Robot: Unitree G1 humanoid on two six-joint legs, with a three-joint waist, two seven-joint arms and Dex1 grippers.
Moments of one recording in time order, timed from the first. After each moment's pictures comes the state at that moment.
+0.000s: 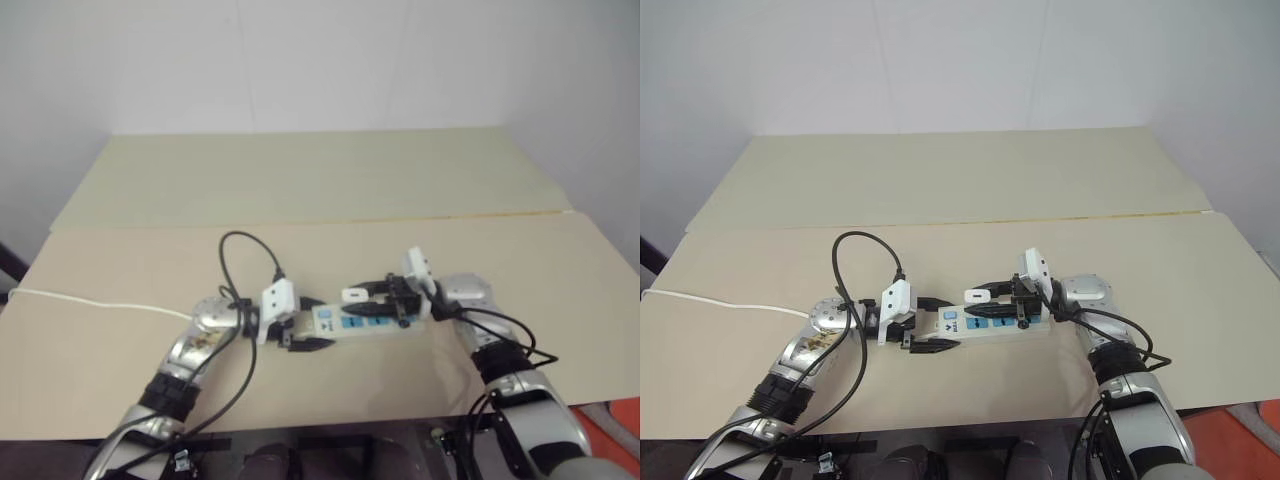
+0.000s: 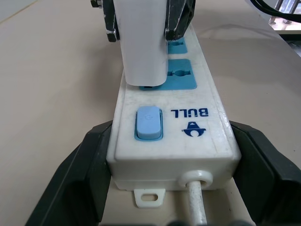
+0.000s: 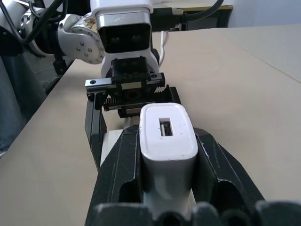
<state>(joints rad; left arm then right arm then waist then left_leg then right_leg) -0.43 0.43 -0.26 0.21 -0.19 0.03 -1.17 -0.63 -0.42 0.16 0.58 0.38 -0.15 1.46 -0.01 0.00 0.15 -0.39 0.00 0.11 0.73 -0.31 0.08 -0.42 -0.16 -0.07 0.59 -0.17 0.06</state>
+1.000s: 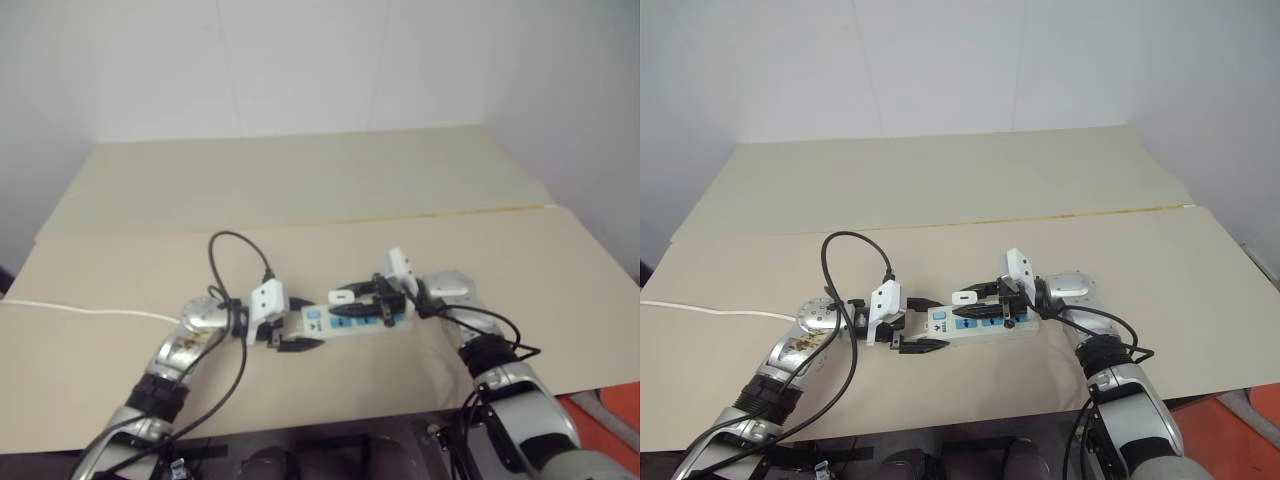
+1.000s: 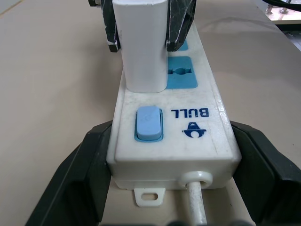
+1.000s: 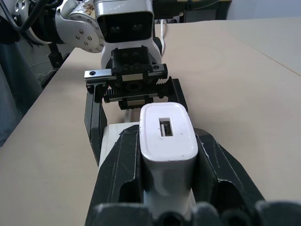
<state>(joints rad) -0.42 0.48 -0.25 0.21 -0.21 0.02 -1.18 -0.68 -0.38 0.21 0.62 0.34 -0.15 1.43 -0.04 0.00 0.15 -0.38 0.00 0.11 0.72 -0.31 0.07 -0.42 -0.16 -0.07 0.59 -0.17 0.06</state>
